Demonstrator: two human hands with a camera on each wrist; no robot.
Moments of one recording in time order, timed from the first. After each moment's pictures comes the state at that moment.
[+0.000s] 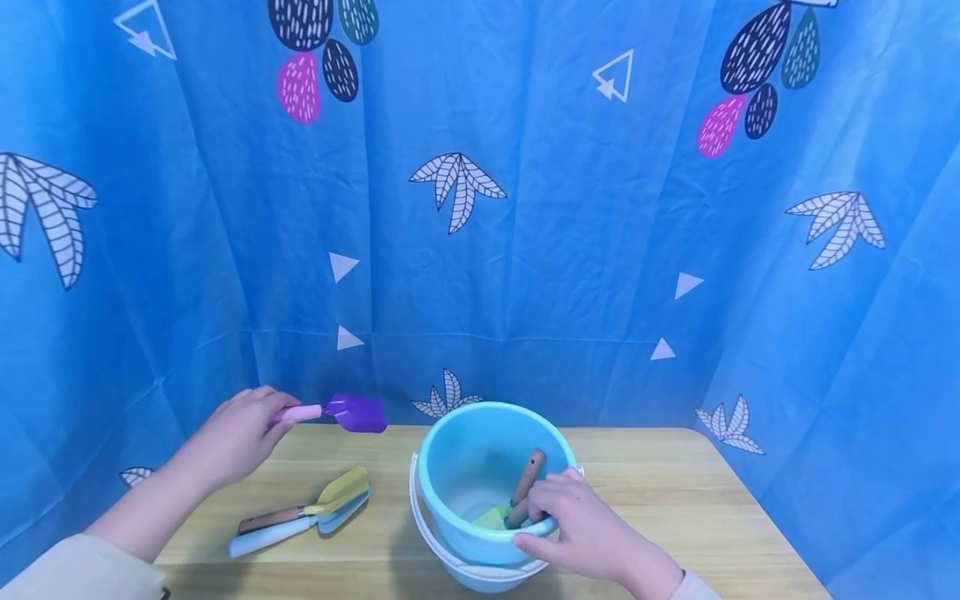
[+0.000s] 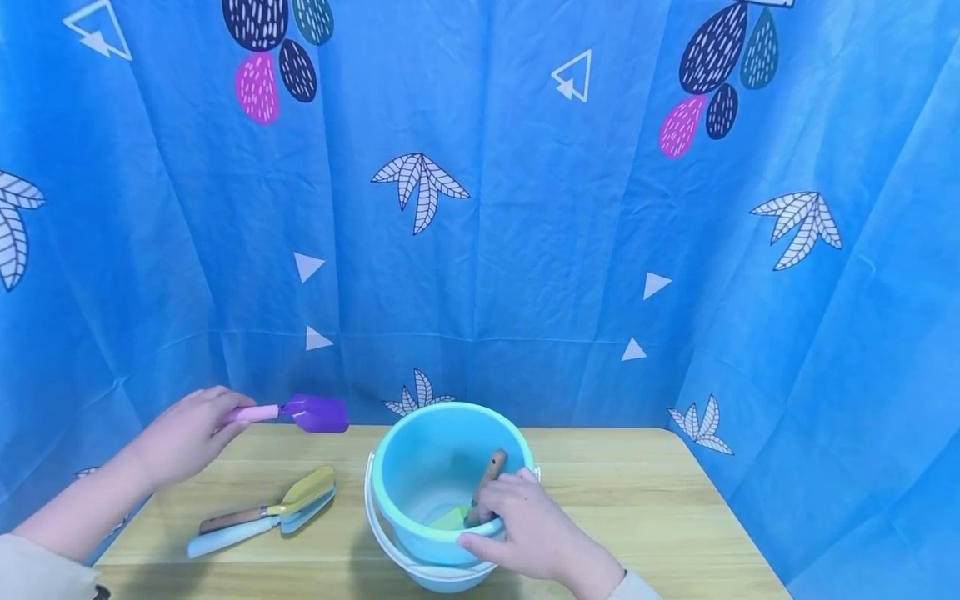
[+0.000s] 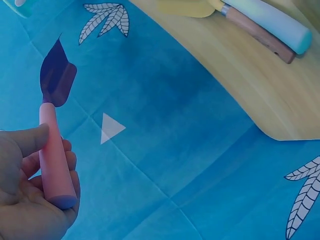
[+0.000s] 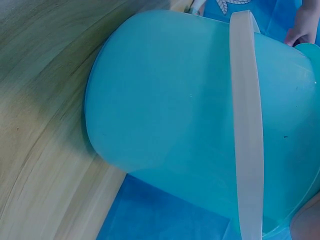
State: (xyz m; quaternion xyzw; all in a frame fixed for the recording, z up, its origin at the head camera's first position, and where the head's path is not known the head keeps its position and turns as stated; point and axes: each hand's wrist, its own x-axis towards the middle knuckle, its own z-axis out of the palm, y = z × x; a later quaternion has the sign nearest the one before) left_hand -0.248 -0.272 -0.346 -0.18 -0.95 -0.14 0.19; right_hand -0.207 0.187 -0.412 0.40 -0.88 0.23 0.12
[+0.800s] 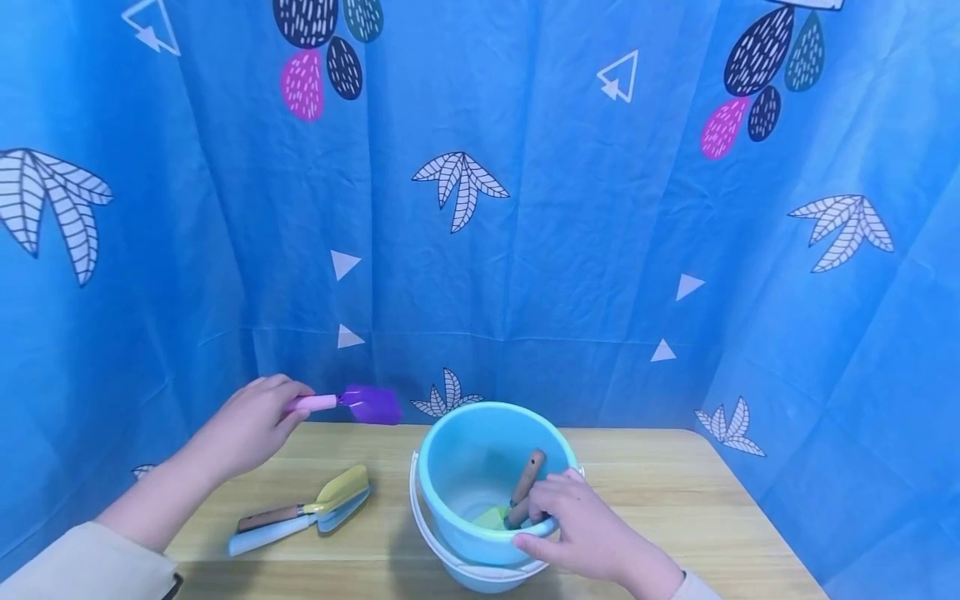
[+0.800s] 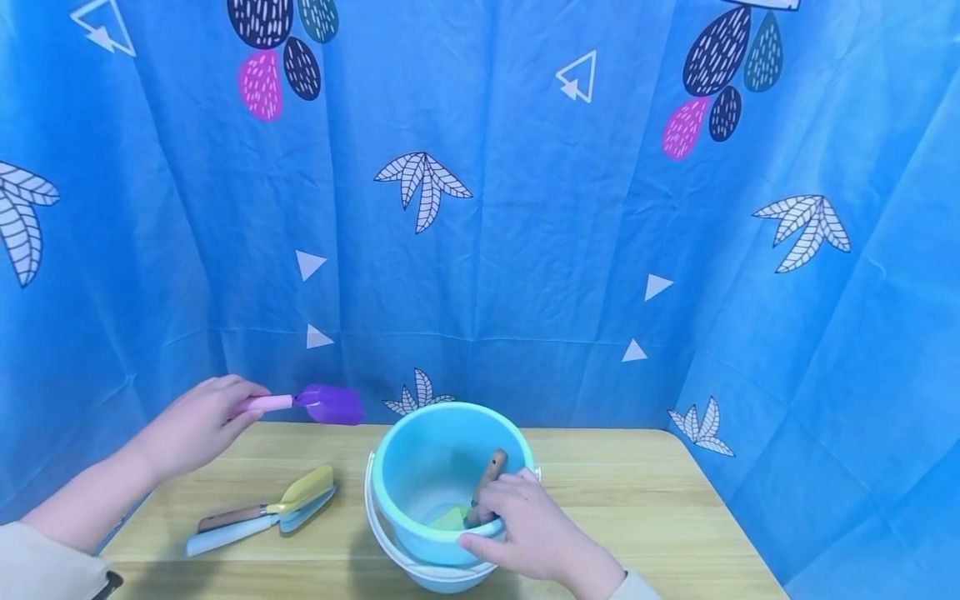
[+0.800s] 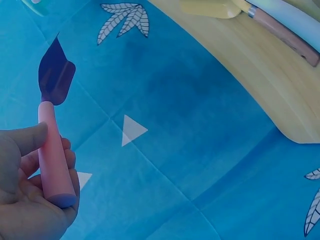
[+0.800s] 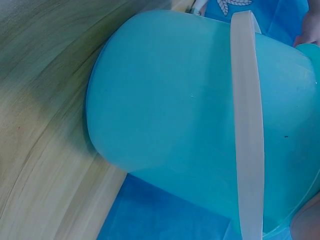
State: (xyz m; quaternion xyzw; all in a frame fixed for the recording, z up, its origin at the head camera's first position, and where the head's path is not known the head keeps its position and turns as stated) left_hand -0.245 -0.255 -0.332 -0.18 -0.95 -0.16 0.19; right_hand -0.208 0.188 -0.415 0.39 -0.88 0.22 0.12
